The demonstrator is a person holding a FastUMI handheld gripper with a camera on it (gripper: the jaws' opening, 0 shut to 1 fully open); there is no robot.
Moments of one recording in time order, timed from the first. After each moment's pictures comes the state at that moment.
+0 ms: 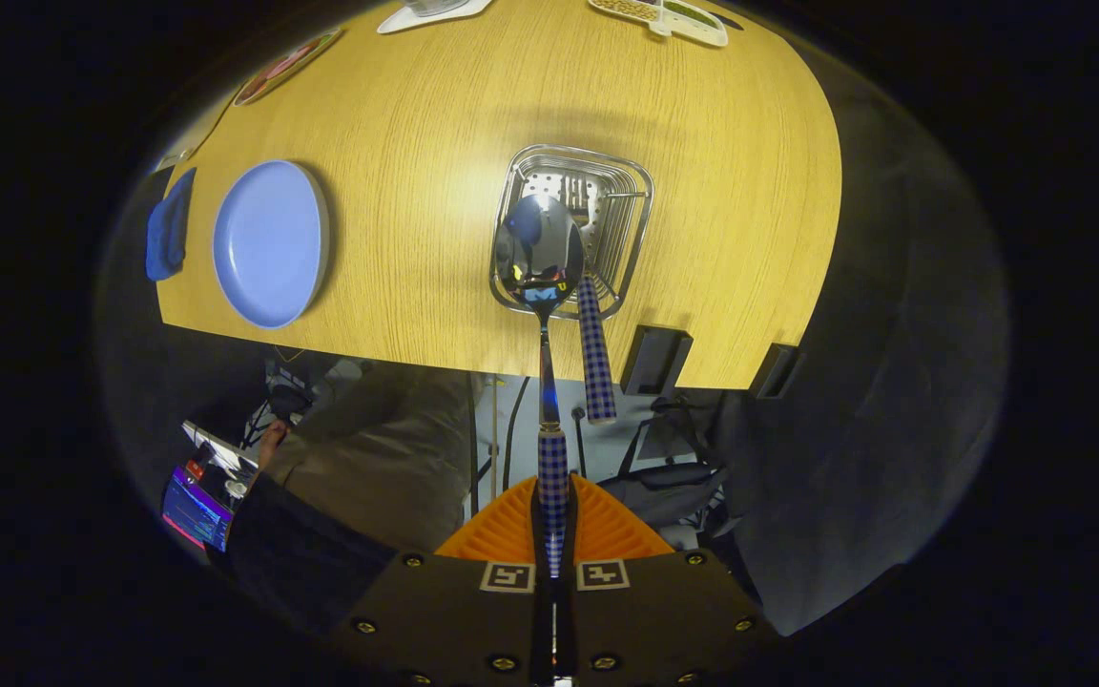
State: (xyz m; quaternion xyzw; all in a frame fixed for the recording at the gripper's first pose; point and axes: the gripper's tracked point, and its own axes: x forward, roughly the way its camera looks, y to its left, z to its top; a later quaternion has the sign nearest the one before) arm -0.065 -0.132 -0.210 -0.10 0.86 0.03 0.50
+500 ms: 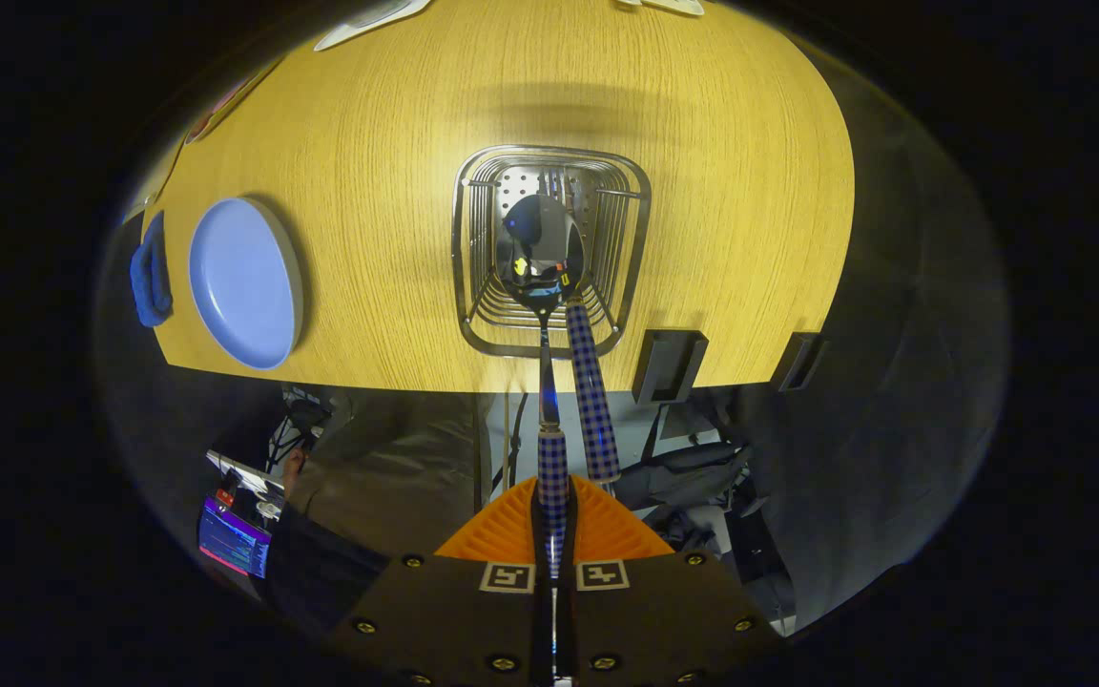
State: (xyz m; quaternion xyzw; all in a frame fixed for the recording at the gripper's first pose) arm -0.051 -0.131 -0.239 -0.06 0.88 -0.01 0.48
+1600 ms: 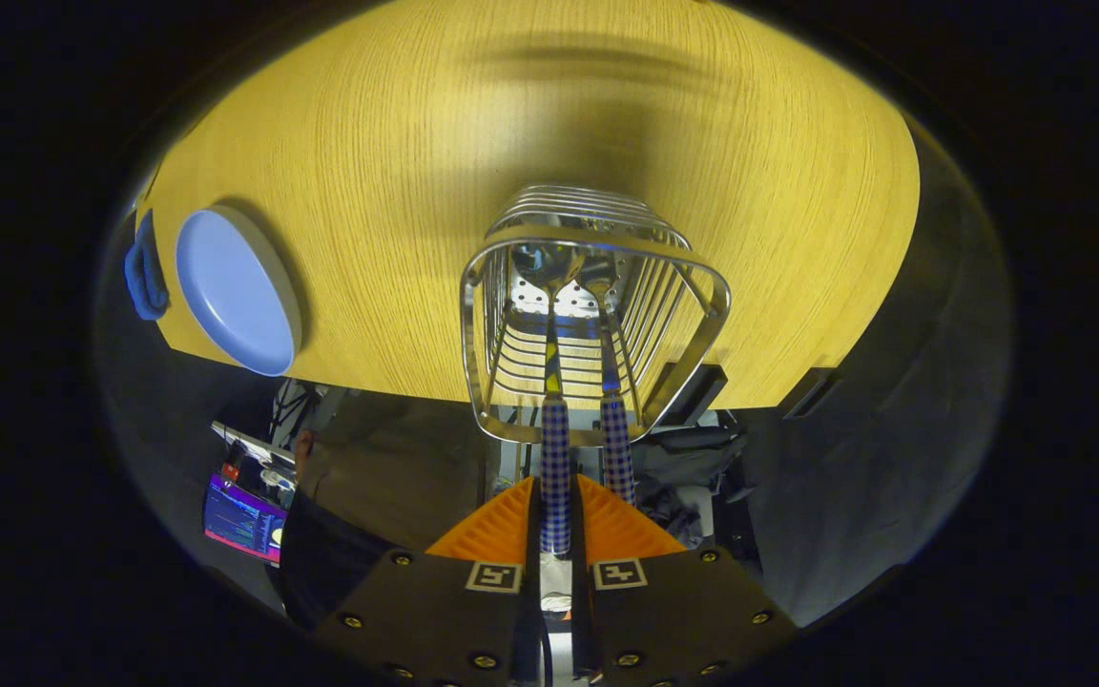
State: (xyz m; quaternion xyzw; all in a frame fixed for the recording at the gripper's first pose) arm -0.011 -0.121 -0.253 -0.07 0.91 0.03 0.40
